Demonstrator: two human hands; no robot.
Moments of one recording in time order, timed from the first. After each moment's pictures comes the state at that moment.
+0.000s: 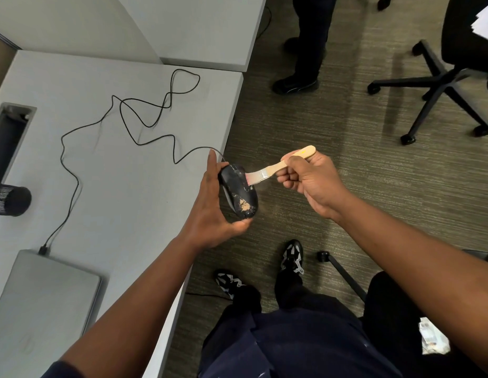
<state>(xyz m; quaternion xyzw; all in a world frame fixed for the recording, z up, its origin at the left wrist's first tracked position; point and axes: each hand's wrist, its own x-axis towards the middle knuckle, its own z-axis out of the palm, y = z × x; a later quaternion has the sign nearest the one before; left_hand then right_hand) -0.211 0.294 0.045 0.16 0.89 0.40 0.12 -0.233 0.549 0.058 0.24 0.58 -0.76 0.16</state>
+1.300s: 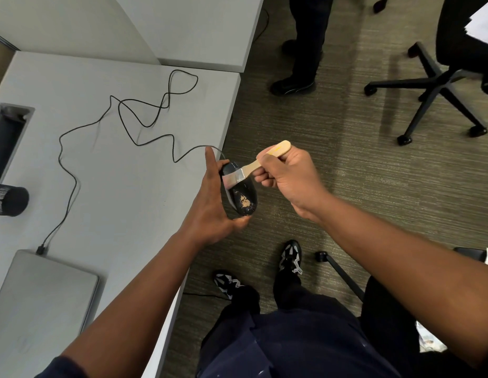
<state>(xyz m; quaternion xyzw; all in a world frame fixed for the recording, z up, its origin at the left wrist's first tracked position) -0.217 0.299 0.042 0.16 0.89 0.40 0.14 -0.230 0.516 0.086 0.17 0.61 -0.76 0.14</state>
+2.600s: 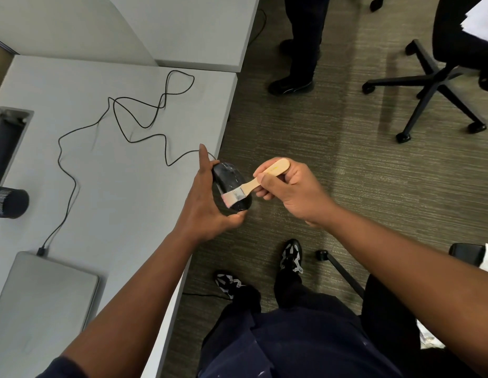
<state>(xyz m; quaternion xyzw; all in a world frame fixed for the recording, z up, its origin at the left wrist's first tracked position) -0.216 0.296 0.047 0.14 0.90 0.40 0.13 -0.205 0.535 0.066 0.04 0.62 -0.76 0.18</state>
